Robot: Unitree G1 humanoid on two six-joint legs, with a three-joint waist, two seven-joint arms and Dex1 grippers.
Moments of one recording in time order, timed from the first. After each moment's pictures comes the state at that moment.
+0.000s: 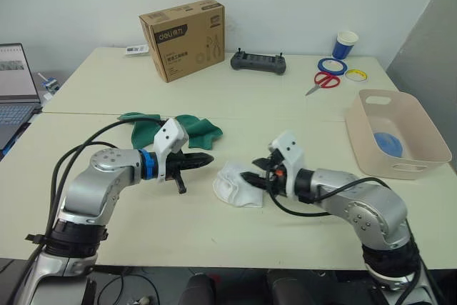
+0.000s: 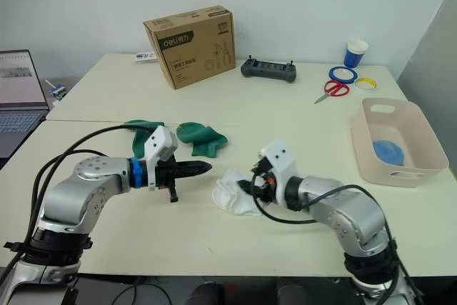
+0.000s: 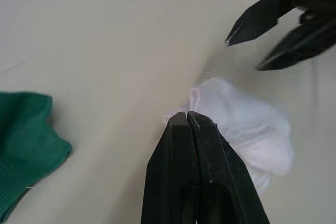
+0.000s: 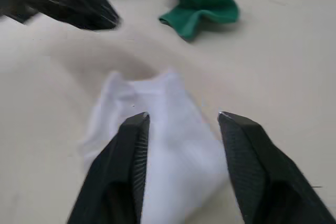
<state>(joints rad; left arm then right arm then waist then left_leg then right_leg) -0.45 0.71 -0.02 -0.15 -0.42 0.63 -1.09 -0.41 -0.38 0.19 -0.52 0.48 1.09 0.38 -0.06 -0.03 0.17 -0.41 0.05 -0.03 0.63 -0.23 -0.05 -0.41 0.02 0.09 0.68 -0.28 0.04</state>
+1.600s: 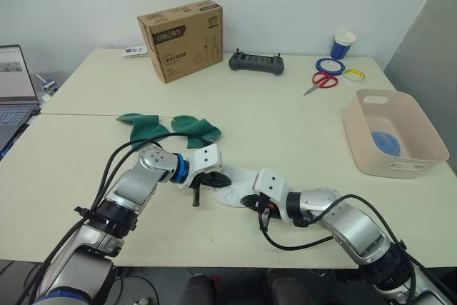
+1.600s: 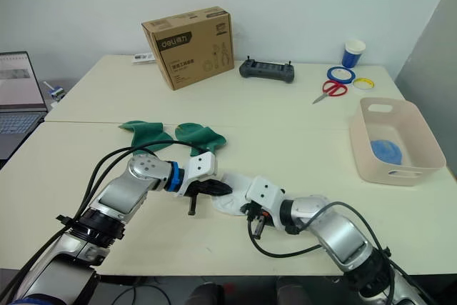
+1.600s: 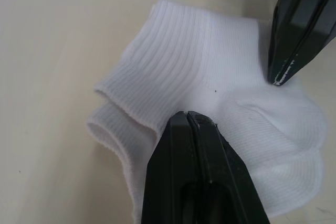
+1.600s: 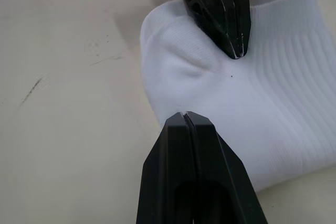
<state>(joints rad) -0.58 0.64 -0.35 0.18 -0.11 0.29 -1.21 -0.32 -0.47 0.49 -0.38 0.18 0.71 0.69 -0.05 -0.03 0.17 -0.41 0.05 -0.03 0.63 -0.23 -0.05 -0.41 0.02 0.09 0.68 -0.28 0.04</state>
